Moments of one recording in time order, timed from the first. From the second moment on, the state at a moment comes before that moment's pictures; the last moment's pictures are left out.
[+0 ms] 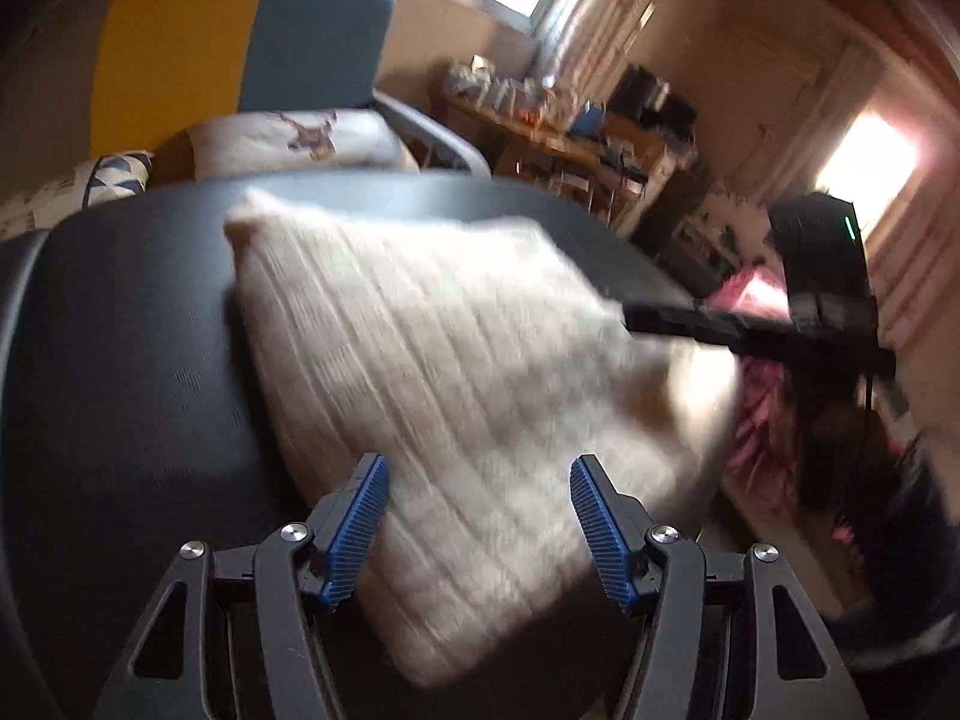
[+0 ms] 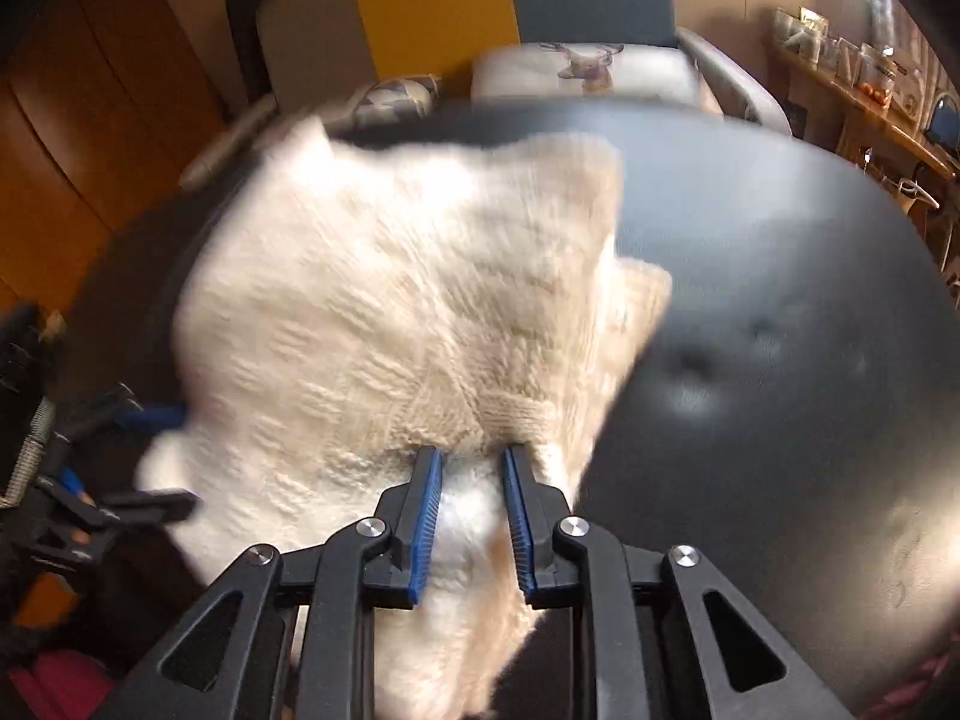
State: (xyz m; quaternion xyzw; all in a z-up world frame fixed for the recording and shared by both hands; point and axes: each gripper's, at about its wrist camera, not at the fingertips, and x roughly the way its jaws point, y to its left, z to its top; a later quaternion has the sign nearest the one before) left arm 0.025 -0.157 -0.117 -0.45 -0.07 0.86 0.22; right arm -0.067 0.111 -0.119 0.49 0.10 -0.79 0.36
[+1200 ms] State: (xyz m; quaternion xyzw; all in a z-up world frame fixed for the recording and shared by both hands) left arm -0.102 -0.251 -0.087 -0.42 -0.25 0.86 0.14; right arm -0.174 0.105 -0.110 0.51 -0.02 -0.80 0.32
